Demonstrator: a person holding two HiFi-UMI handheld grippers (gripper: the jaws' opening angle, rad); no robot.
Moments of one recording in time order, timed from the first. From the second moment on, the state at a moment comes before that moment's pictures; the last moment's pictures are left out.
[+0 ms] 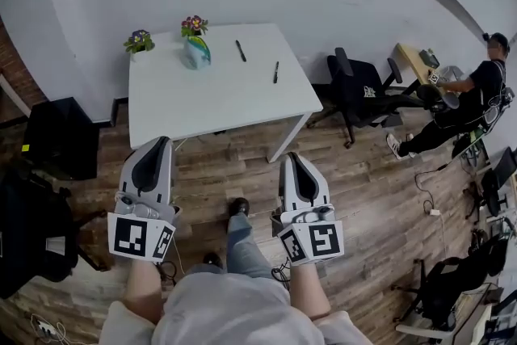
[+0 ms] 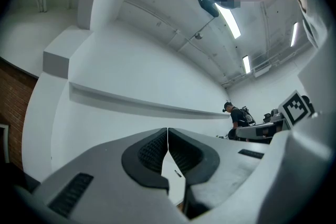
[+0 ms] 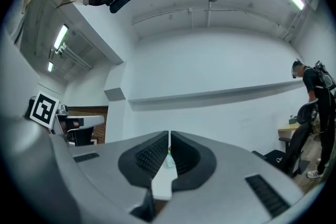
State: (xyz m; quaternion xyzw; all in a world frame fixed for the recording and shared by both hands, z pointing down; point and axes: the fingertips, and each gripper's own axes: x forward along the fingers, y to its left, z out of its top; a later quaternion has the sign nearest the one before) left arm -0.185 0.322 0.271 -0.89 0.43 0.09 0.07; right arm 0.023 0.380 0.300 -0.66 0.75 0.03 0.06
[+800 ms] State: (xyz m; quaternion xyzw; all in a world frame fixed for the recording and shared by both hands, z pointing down) left arm -0.106 0.111 0.243 -0.86 0.50 0.10 0.11; right arm 0.110 0.133 0.260 -0.60 0.79 0.06 0.10
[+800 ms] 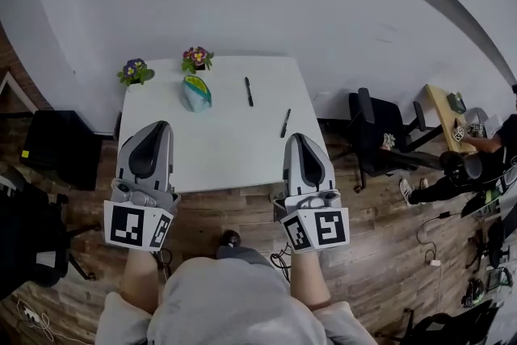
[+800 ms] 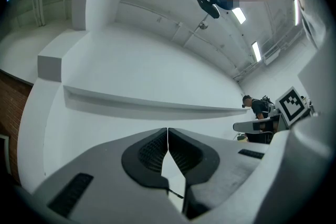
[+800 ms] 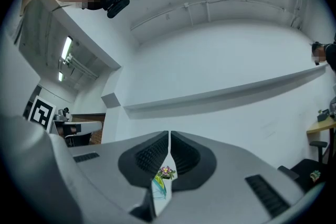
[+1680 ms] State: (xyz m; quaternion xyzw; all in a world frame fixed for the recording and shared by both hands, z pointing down) left arm -0.084 -0.054 0.331 -0.85 0.52 0.00 0.09; right arm 0.101 -0.038 0.292 -0.54 0.84 0.02 0.08
